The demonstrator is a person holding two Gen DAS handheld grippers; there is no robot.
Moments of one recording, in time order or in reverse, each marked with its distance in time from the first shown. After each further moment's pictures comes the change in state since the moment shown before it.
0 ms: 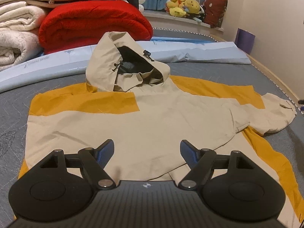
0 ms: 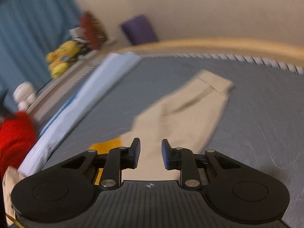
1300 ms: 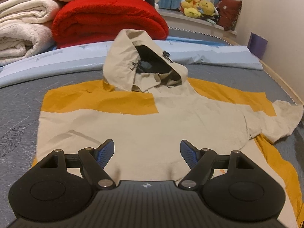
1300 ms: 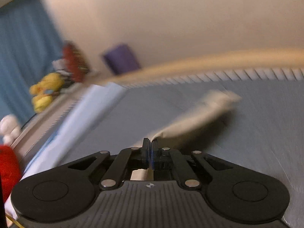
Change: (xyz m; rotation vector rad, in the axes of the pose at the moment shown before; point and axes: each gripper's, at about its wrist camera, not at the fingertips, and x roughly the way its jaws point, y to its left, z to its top) left arm -0.001 0.026 0.009 -0.080 0.012 0.064; right arm 0.044 0.028 0.004 -0.005 -0.262 -0.029
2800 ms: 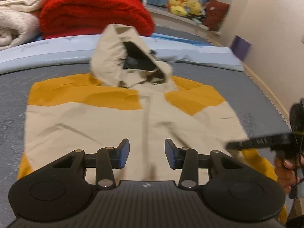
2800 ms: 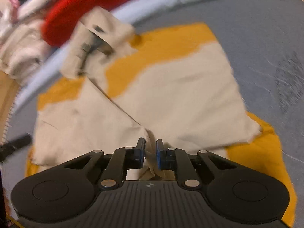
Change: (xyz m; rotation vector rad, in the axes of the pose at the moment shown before) left arm -0.018 0.014 0.002 -0.021 0.043 -0.184; right arm -0.136 0.191 -0.208 -0.521 0.853 0.531
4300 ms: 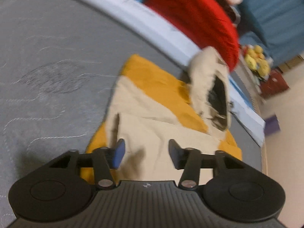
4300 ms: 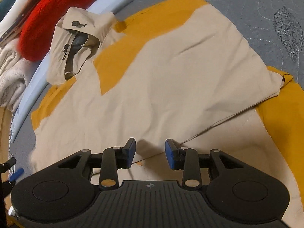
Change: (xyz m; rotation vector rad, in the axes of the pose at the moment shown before) left arm -0.041 0.194 0.000 -0.701 0.063 0.092; right arm 0.039 0.024 -0.017 0.253 0.078 -0.072
